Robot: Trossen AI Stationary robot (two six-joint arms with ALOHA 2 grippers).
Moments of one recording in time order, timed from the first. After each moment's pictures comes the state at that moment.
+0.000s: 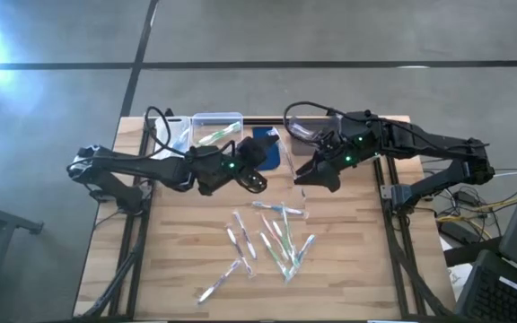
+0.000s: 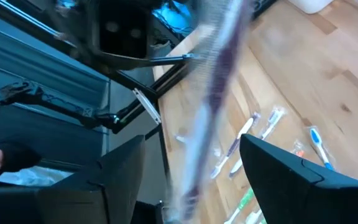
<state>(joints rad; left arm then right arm) -0.13 1.50 1.44 0.18 -0.75 1.97 -0.06 1.27 1.47 -0.67 -0.32 0.75</state>
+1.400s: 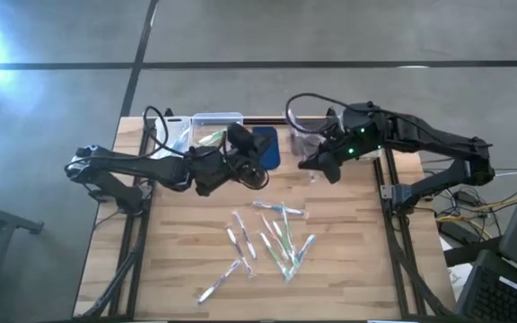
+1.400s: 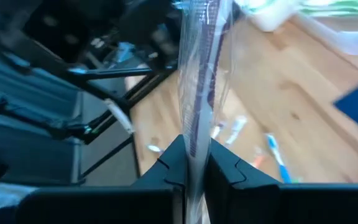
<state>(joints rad) -0.14 1.47 1.43 0.10 -0.81 1.42 -0.12 1.27 1.52 -0.78 -0.26 0.67</state>
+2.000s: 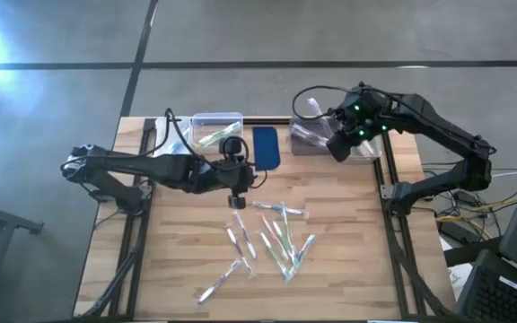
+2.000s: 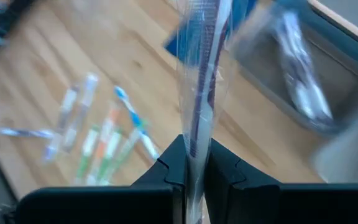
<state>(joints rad) -0.11 1.43 1.37 -0.56 -0.52 0.25 -0.43 1.28 1.55 -1.27 -0.12 0.43</state>
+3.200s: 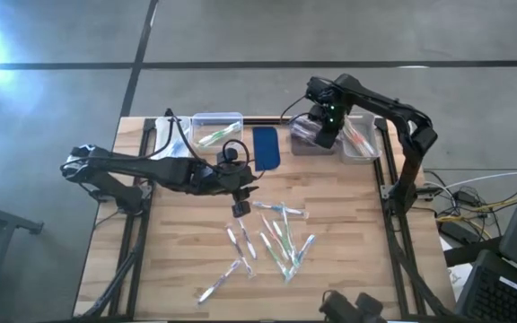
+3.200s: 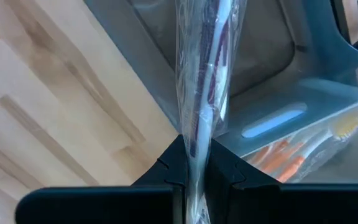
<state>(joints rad) -0.11 1.43 1.31 -0.54 -0.36 -0.17 -0.76 1.84 1.62 -1.41 0.00 -0.19</state>
